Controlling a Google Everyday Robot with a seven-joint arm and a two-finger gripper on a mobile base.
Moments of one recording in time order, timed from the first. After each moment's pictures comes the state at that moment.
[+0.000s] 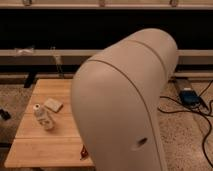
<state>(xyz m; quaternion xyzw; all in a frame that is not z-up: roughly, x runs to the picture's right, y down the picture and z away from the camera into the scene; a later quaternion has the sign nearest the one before) -0.085 0.247 0.781 -0.29 0.11 0.63 0.71</state>
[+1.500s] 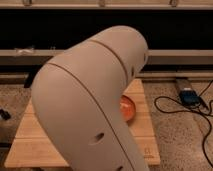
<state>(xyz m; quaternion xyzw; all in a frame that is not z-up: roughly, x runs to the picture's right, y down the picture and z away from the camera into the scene) -0.089 0.258 0.790 -0.28 0.14 0.61 0.73</state>
